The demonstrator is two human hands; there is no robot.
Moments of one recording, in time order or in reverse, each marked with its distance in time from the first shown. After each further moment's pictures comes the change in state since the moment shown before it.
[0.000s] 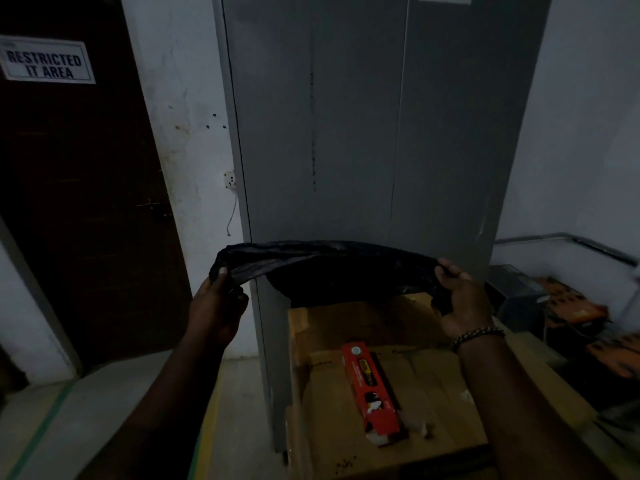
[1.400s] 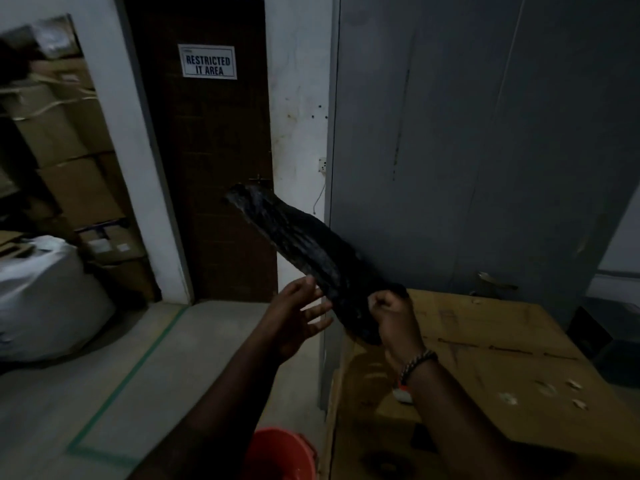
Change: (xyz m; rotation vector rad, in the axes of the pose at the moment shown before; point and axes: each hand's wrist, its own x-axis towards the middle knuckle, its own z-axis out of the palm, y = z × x) left_hand -0.175 -0.026 0.013 0.094 -0.034 -0.154; right_hand -0.145 0.096 0.056 -0.562 -0.533 0.013
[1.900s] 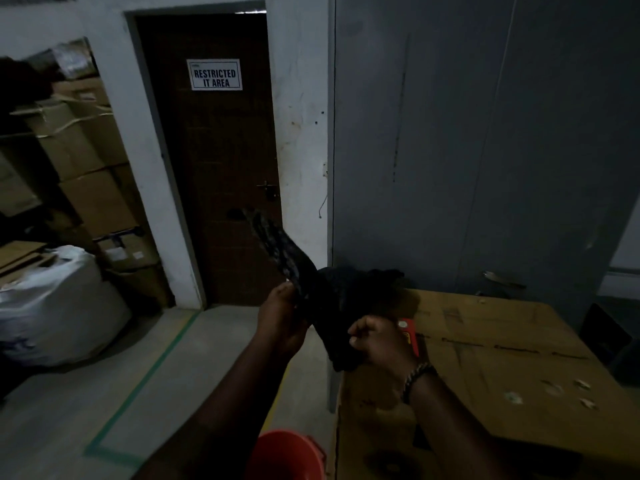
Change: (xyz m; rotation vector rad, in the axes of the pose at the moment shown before) left_hand -0.003 -0.002 0.016 -0.145 0.242 0.100; right_hand -0.024 0.015 -0.006 -0.254 -0.295 0.059
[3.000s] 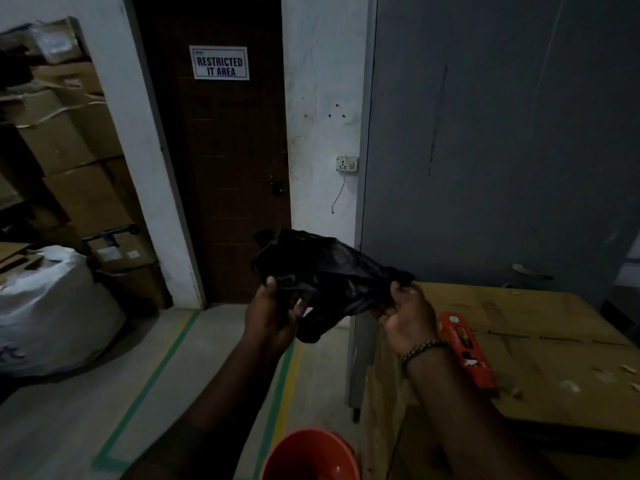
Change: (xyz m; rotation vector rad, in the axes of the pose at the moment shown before) left_hand 0.018 0.105 -0.129 -0.197 -0.076 0.020; right_hand 0.031 -0.078 0.115 1.024 0.313 0.098
